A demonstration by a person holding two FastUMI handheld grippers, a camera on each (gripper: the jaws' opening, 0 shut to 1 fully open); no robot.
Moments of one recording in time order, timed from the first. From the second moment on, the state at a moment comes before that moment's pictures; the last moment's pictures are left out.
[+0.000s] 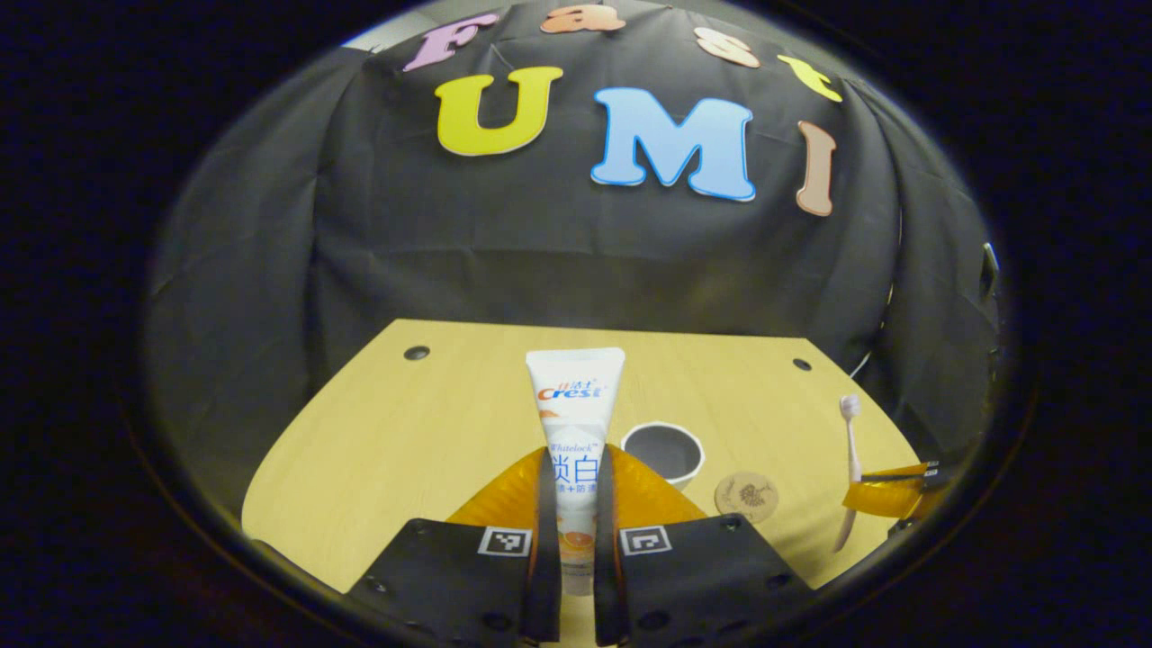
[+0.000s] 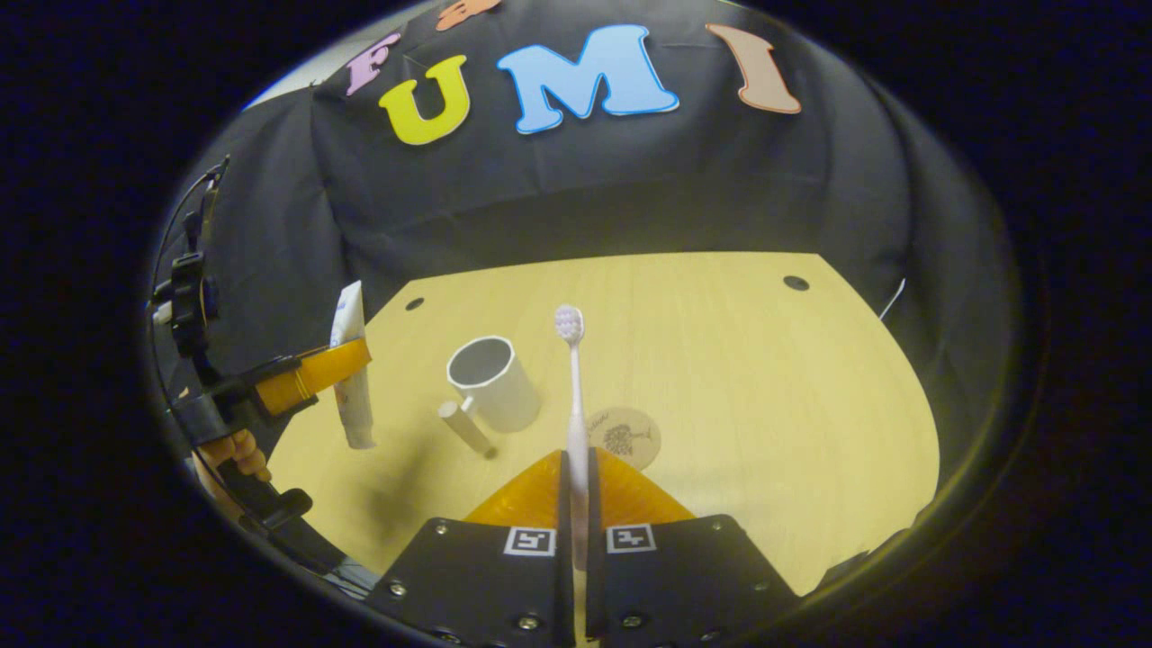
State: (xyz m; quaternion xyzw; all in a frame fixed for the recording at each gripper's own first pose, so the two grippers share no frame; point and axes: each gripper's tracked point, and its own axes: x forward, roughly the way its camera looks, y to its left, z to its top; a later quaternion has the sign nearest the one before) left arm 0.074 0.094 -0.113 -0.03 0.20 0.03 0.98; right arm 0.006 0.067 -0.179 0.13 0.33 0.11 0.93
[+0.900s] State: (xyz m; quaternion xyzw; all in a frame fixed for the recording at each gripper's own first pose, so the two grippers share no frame) left arm 0.173 0.041 -0.082 -0.06 0.09 -0.05 0.99; right arm 0.012 0.051 -0.148 0.13 0.26 0.08 0.95
